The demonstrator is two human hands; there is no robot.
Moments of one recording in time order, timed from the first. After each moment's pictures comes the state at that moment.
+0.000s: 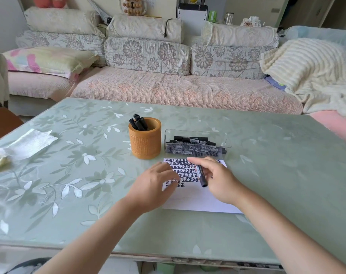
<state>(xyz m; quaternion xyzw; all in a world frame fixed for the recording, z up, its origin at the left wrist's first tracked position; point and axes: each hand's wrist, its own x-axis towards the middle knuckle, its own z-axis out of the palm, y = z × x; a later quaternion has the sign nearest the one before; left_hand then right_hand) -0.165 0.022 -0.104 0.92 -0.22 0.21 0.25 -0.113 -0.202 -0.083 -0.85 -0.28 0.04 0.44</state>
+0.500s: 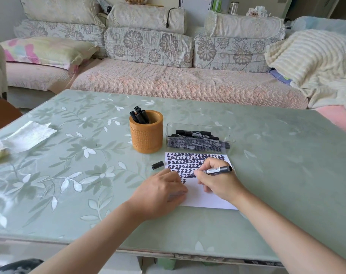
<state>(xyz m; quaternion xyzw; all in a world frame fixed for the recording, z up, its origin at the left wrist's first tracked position) -0.177 0.014 -0.120 0.92 -0.28 0.17 0.23 -0.113 -0.192 -0.102 -0.80 -0.13 0.08 0.58</state>
